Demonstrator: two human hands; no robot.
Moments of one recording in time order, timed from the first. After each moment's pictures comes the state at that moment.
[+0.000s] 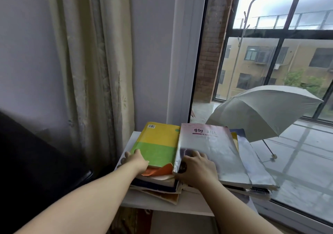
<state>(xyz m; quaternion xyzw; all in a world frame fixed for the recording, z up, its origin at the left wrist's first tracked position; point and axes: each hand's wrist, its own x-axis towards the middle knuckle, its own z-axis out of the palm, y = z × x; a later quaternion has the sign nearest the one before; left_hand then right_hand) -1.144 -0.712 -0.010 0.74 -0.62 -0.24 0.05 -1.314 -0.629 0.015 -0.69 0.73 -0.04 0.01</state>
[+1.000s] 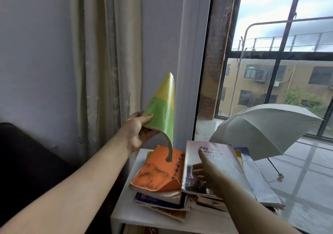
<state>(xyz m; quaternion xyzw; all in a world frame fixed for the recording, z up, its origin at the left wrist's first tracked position) -1.112 -0.685 0.144 0.30 -0.38 -0.67 0.56 -1.311 -0.628 0.059 -0.40 0.66 -0.37 0.51</state>
